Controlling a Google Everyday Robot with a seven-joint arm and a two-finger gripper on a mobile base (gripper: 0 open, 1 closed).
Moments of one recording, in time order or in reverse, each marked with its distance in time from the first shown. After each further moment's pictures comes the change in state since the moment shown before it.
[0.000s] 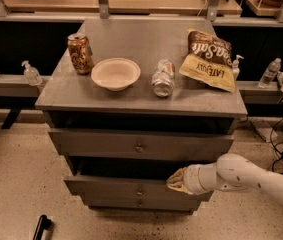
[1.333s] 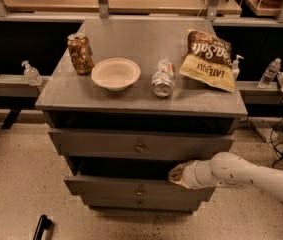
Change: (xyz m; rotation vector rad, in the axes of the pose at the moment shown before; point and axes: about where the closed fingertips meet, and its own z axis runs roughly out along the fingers) arm 0.016 -0.029 0.009 0.083 0.097 0.059
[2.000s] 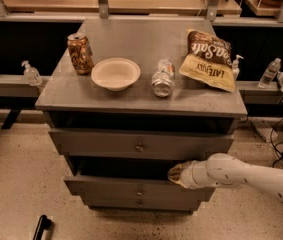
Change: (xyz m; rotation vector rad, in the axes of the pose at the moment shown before) arm 0.011 -0.001 0.016 0.012 0.041 0.022
